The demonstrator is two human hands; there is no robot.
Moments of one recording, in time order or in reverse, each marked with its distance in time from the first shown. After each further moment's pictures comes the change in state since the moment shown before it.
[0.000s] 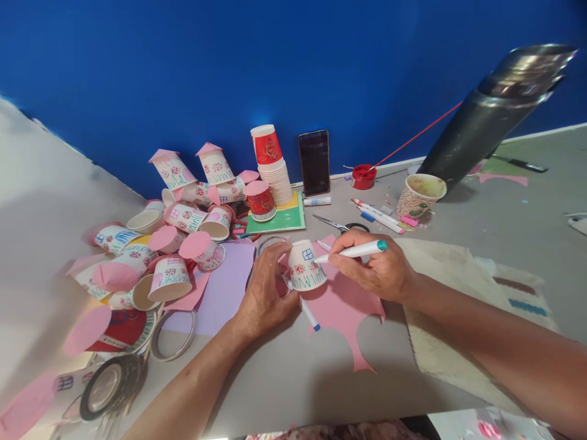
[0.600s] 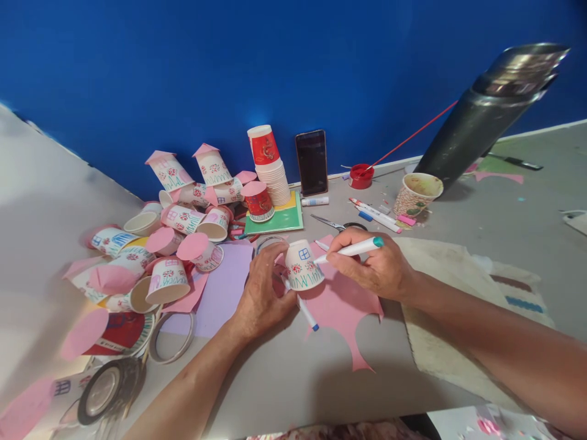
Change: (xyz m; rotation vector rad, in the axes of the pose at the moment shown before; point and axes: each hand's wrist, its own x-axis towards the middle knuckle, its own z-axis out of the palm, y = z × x) left_hand 0.000 0.001 -0.001 0.024 -0.004 -0.030; right_hand 0.001 0.001 -0.001 -0.013 0.001 0.010
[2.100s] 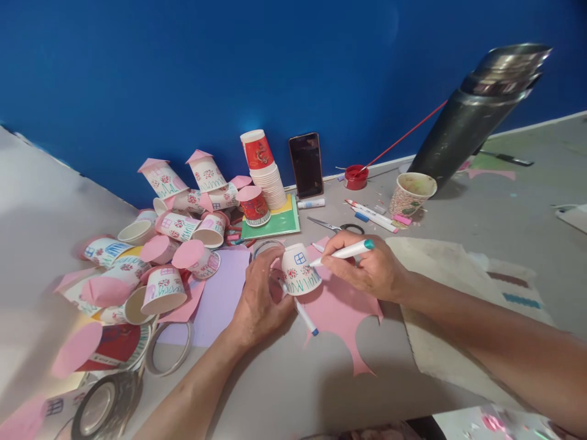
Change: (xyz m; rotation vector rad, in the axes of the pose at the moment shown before) left_hand -0.001 -0.003 -0.002 0.051 -0.012 -0.018; right_hand 0.000 0.006 0.005 0.044 0.049 -0.009
